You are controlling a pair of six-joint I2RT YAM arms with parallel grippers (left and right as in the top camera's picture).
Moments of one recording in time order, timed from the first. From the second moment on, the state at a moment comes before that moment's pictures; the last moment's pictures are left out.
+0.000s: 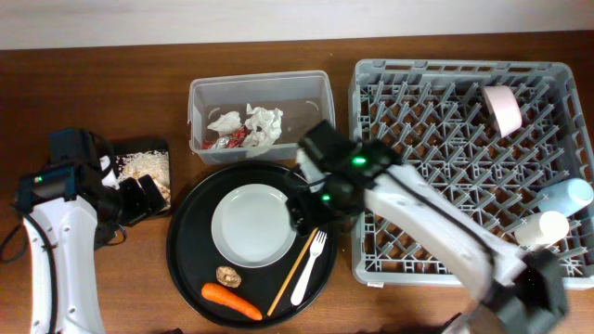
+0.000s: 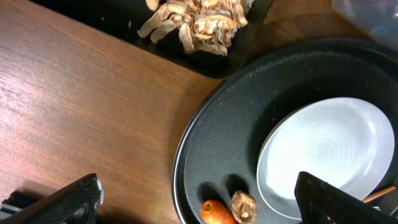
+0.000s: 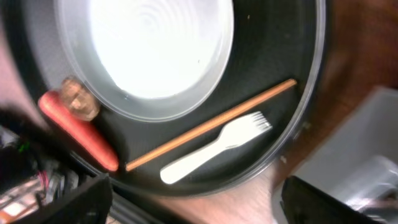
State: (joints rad) left arm 0.30 1.39 1.24 -1.27 0.05 -0.25; right arm 0.66 1.66 1.40 -1.13 -0.28 0.28
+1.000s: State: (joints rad) left arm 0.30 1.39 1.24 -1.27 0.06 -0.25; right arm 0.47 1.35 1.48 -1.07 0.48 0.45
